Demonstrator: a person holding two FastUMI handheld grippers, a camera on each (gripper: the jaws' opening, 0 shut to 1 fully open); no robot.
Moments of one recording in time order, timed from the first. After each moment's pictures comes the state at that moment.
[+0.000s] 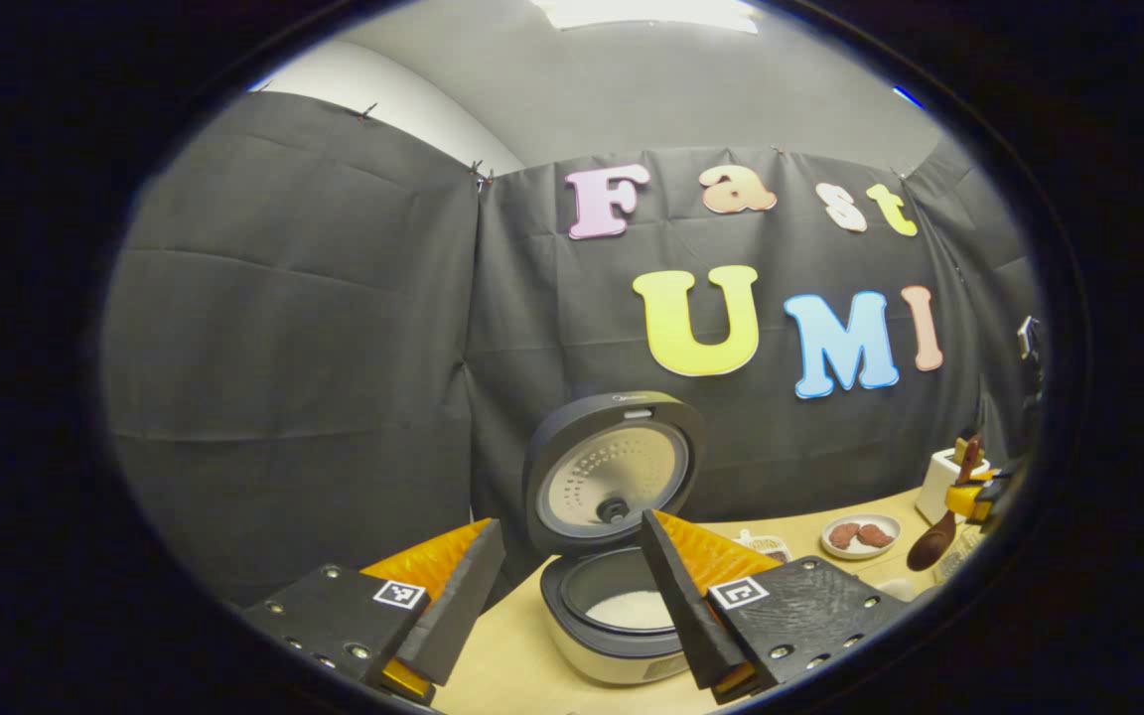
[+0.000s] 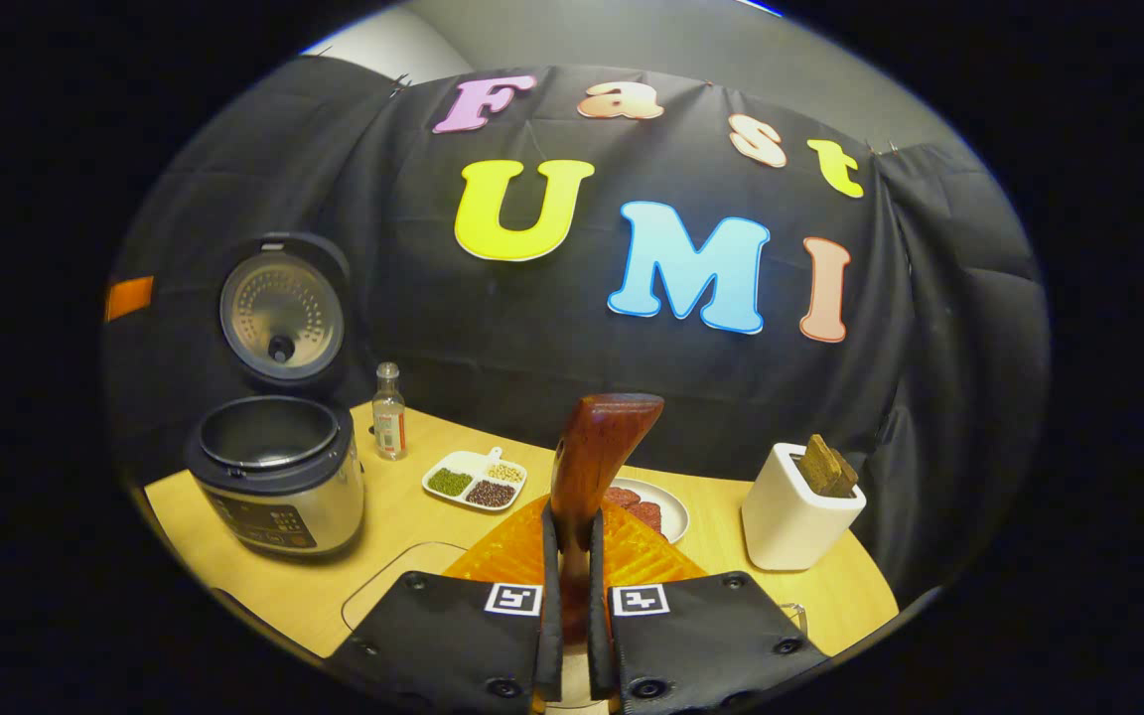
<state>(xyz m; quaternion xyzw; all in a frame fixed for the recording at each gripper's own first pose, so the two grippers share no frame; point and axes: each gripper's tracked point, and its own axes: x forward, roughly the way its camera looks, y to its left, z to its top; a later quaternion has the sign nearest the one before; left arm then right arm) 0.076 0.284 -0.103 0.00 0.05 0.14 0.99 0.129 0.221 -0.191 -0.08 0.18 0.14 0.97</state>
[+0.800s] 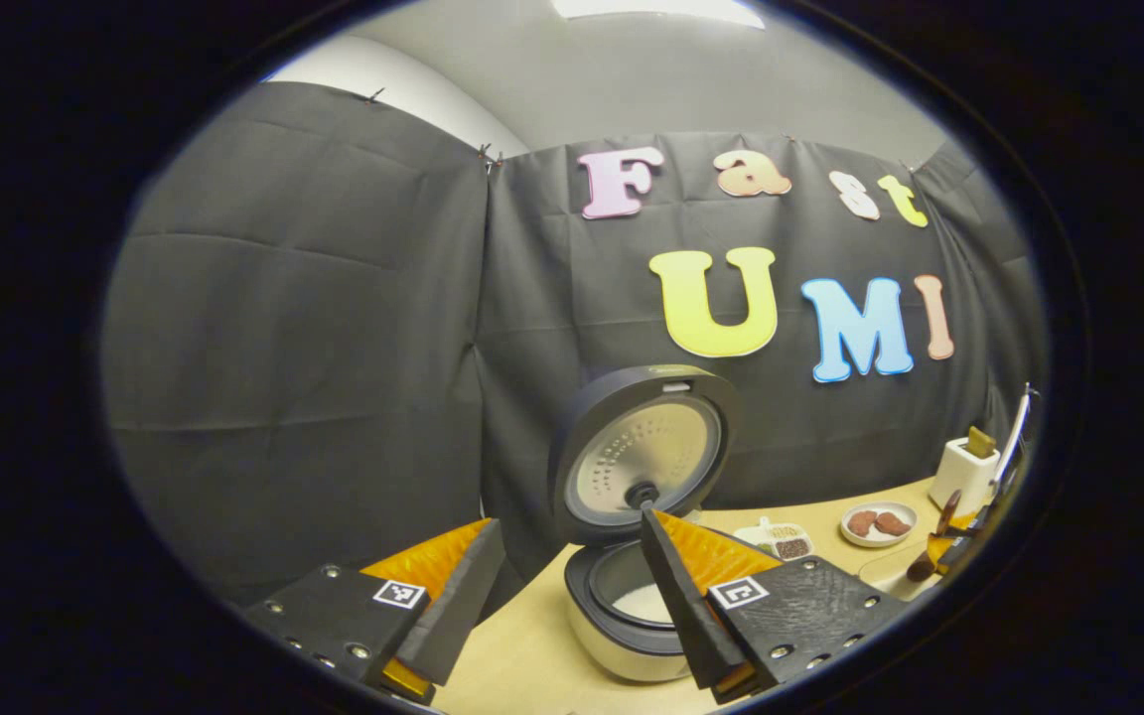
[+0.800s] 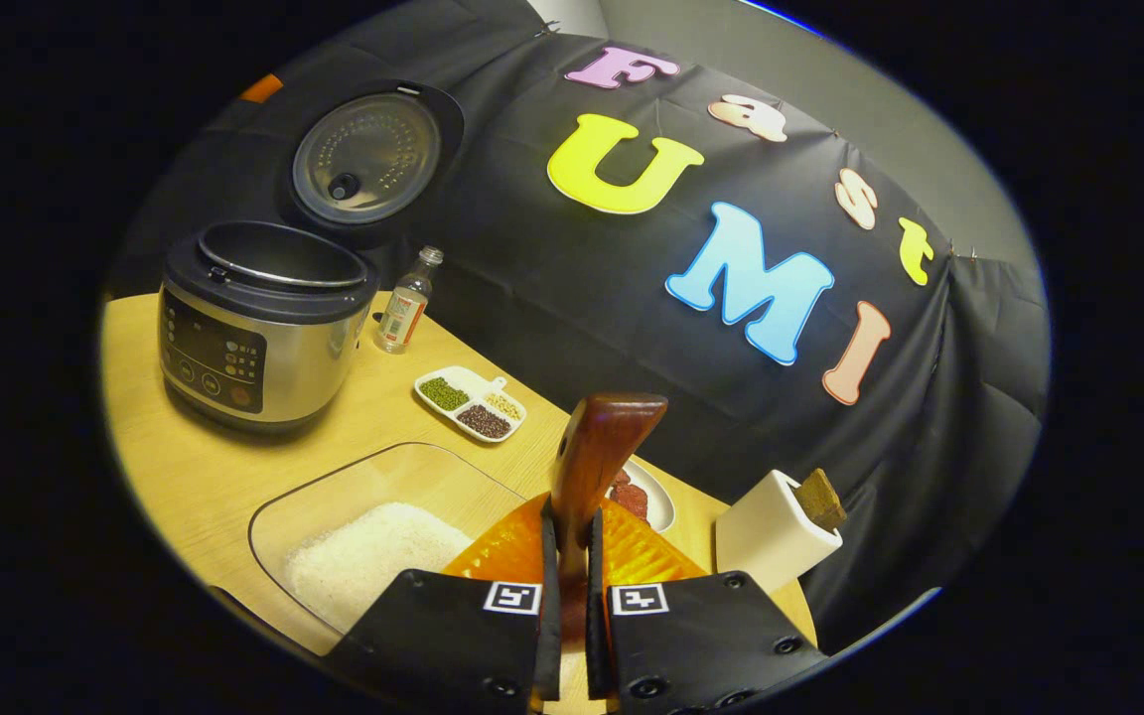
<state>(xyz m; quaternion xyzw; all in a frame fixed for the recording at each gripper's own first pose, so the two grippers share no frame) 0.087 0.319 -0.121 0.00 0.06 0.15 0.99 0.118 0.246 -0.268 -0.25 0.17 0.15 0.94</state>
